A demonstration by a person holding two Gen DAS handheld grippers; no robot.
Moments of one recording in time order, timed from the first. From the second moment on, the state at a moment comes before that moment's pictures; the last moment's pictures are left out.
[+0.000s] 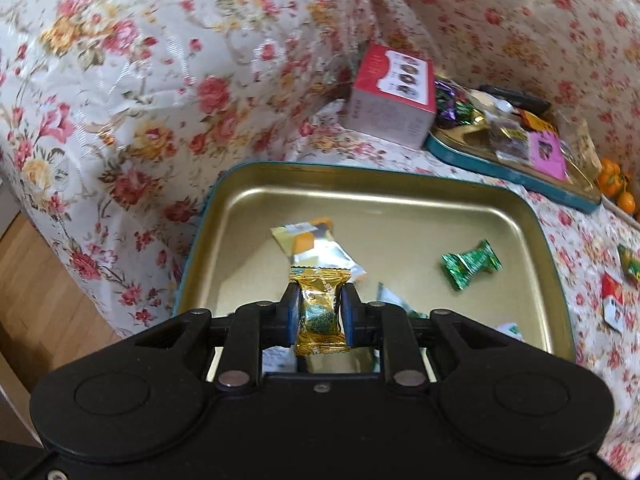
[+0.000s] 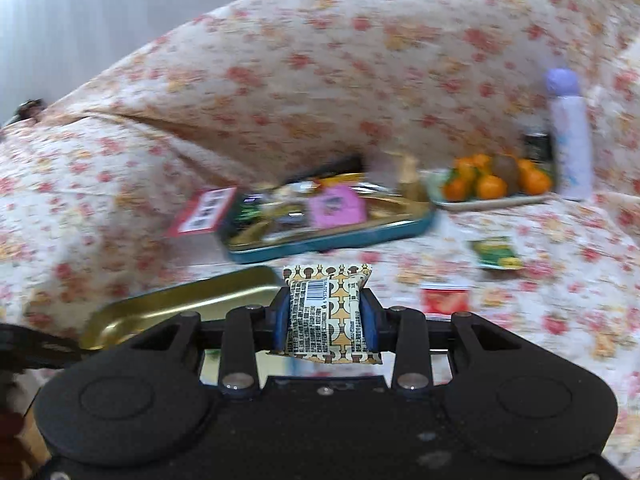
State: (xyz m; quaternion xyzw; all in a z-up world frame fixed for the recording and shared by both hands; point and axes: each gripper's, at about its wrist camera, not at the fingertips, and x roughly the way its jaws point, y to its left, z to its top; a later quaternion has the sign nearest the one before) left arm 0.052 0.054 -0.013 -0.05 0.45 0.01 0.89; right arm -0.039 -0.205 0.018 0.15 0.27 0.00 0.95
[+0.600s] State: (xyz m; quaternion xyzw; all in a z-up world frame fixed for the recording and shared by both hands) left arm 0.058 0.047 -0.031 -0.01 0.48 -0.02 0.88; right arm 0.004 -0.111 0.002 0.10 0.33 0.09 0.93
